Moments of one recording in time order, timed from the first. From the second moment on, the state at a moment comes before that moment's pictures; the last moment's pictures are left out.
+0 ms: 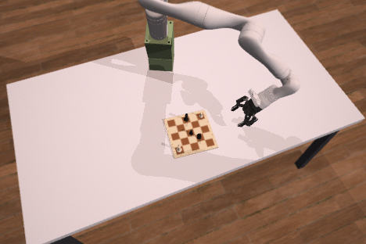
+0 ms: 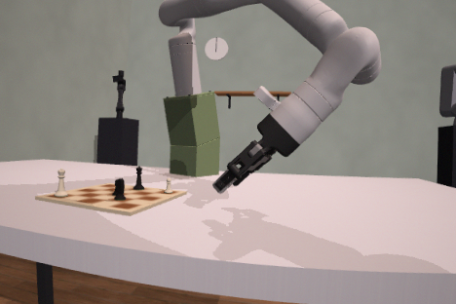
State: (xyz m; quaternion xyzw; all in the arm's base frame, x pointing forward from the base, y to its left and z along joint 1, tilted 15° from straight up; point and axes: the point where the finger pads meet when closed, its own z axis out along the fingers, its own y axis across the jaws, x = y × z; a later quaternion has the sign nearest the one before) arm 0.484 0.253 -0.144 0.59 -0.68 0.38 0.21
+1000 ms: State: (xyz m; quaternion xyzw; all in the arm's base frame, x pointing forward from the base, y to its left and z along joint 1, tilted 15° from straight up) arm 0.464 0.262 -0.060 0.59 -0.68 0.38 0.22
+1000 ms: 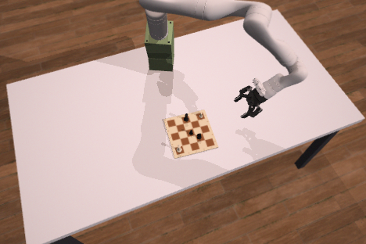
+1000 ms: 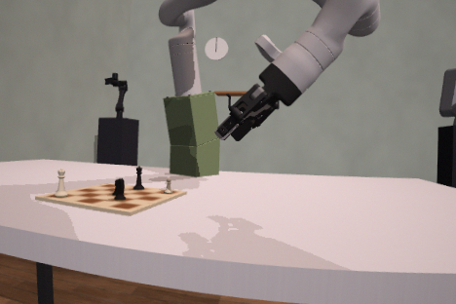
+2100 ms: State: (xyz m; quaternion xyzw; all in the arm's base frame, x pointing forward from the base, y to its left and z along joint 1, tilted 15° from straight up) arm 0.537 0.165 -0.063 0.68 -0.65 0.31 0.15
